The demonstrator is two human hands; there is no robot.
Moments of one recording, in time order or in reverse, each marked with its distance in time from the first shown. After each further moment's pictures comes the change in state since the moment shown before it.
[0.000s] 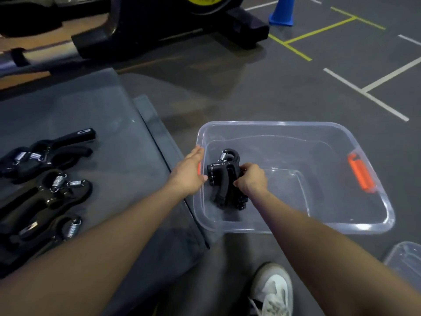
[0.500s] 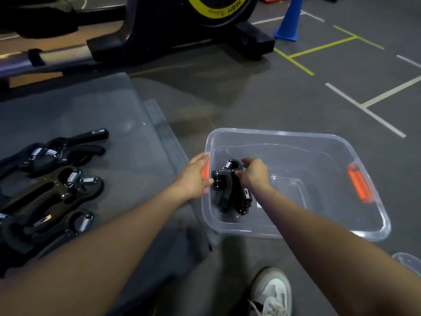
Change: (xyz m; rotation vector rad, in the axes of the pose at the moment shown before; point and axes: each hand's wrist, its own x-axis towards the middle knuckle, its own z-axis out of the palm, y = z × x) left_hand -0.007 -0.010 -0.004 -0.144 -0.022 -0.002; right_hand -0.014 -0.030 -0.014 0.064 0.032 -0.123
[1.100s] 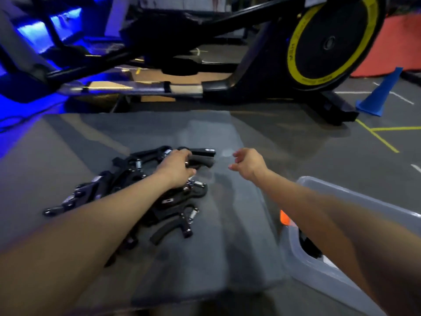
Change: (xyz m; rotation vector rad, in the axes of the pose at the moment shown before) left_hand -0.159 -0.134 -0.189 0.001 0.468 -0.313; right_hand -0.118 -0.215 0.105 -0.178 -0.294 -0.489
